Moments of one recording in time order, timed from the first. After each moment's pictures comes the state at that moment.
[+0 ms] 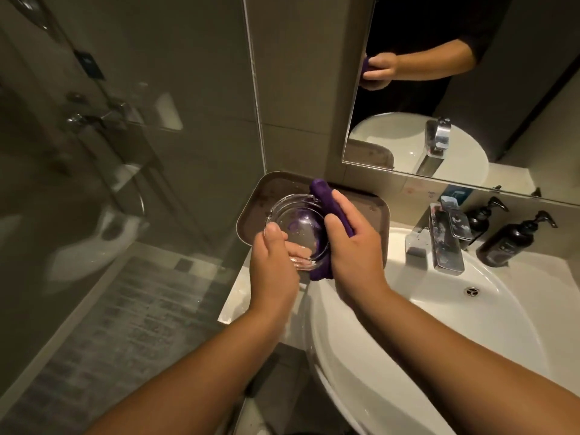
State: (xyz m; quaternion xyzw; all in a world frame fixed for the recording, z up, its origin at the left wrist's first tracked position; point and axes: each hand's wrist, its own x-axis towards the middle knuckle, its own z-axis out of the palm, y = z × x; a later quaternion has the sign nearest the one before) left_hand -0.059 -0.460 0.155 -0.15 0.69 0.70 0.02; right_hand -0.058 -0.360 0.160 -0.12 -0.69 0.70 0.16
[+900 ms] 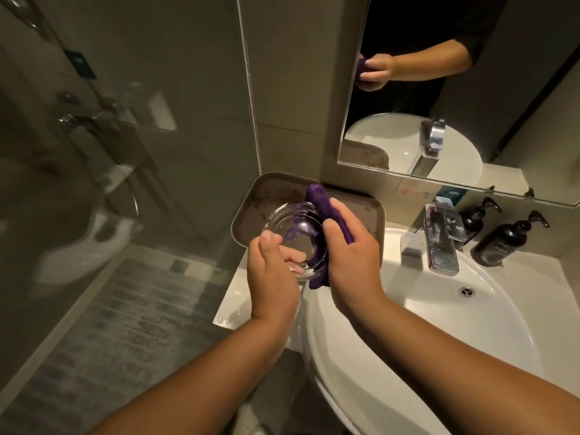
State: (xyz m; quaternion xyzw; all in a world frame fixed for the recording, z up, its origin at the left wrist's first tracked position) left_hand -0.051 -0.453 0.152 -0.14 0.67 0.73 -0.02; right_hand -0.051 -0.361 0.159 -0.14 -0.67 0.71 0.16
